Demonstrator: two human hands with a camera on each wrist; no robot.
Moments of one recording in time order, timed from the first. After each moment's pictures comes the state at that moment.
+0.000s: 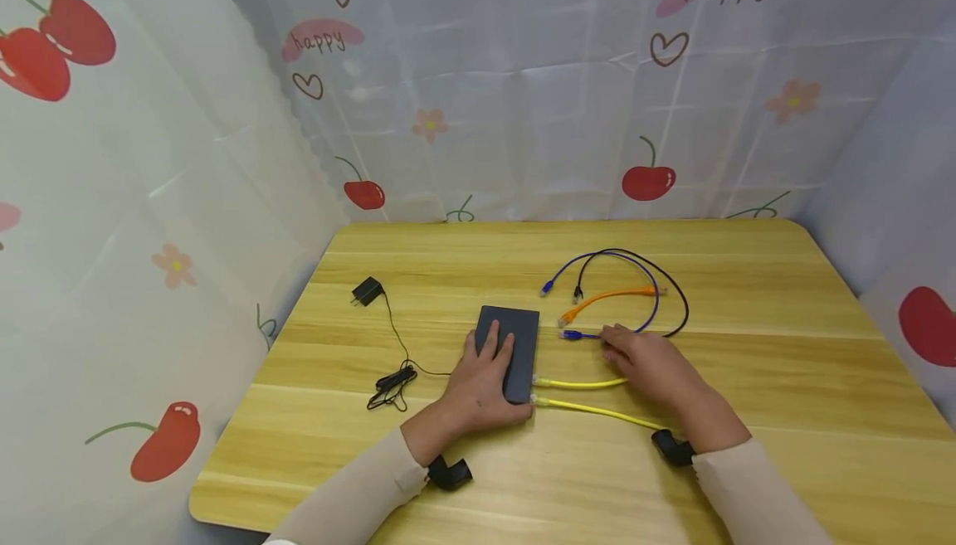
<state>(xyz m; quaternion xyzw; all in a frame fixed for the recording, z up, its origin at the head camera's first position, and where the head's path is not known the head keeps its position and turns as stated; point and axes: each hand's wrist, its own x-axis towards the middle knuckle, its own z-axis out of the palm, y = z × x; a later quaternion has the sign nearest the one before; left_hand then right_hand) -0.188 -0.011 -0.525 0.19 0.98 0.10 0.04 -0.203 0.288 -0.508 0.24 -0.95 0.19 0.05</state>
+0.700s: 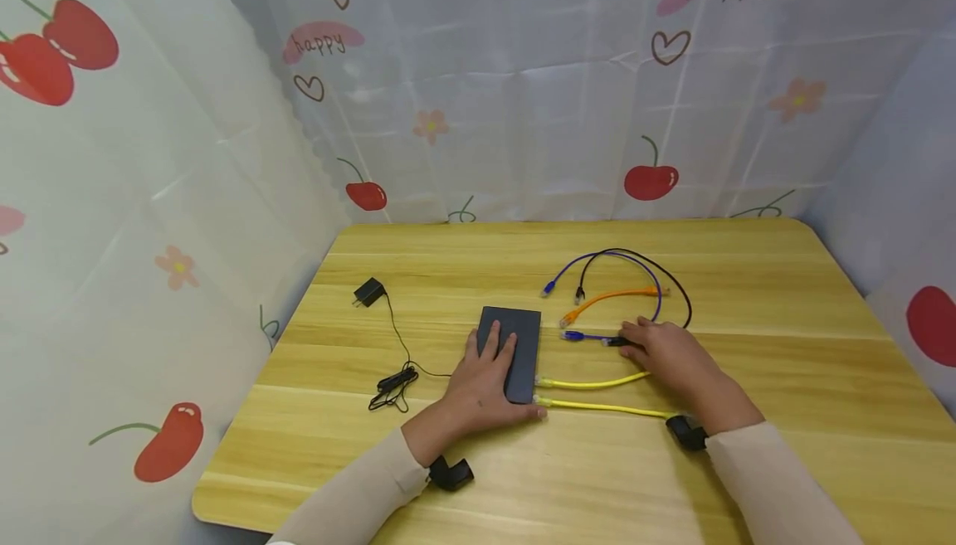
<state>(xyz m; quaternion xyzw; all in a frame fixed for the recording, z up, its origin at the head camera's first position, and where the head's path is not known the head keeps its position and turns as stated) -0.188 -0.011 -0.525 0.19 0.97 0.12 0.06 -0.221 0.314 -0.512 0.23 -0.96 0.15 0.02</state>
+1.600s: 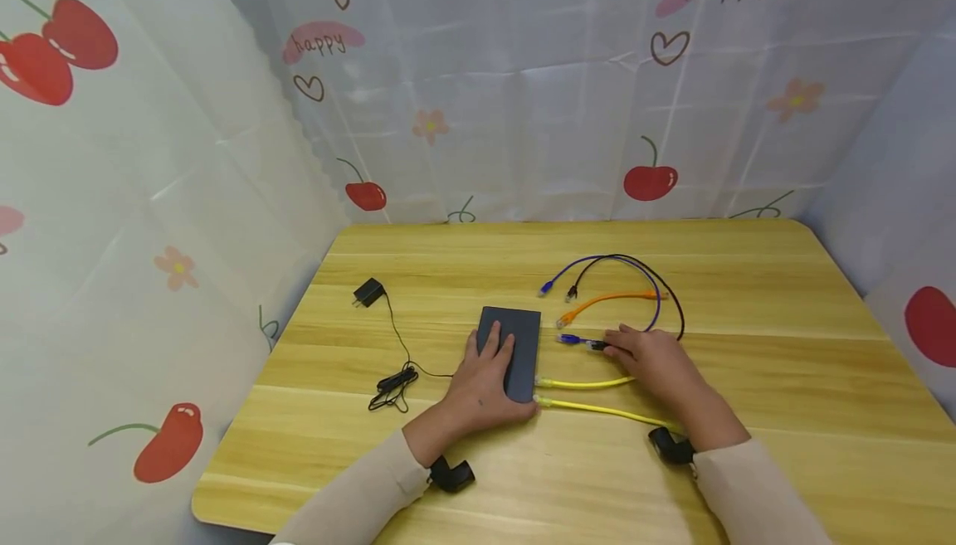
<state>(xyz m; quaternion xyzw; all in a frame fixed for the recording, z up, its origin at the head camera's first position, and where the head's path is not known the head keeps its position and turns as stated) -0.187 -0.010 -0.522 0.17 0.97 0.16 0.05 -0.208 0.290 -0.516 0.22 -0.95 0.20 0.10</state>
